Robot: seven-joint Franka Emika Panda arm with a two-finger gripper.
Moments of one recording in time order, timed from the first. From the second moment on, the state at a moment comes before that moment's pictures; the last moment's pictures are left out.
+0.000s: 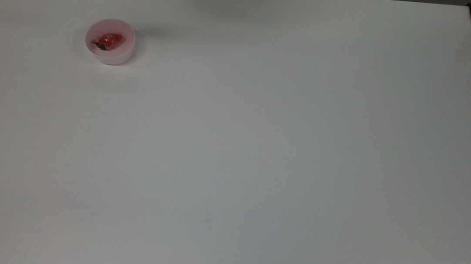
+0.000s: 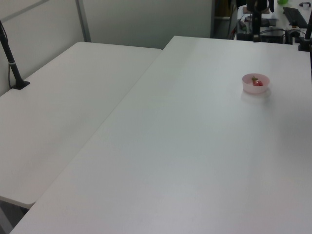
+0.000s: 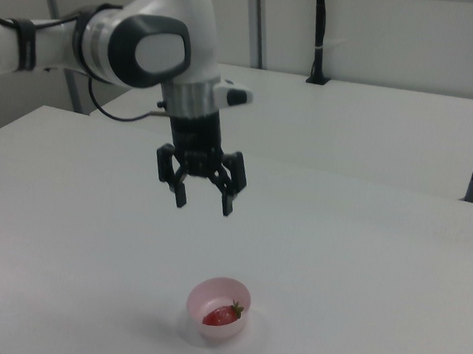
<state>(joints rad) -0.13 -0.03 -0.16 -1.83 -0.15 1.72 -0.40</state>
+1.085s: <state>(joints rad) -0.18 0.12 -0.23 -2.05 -0.07 2.04 -0.25</state>
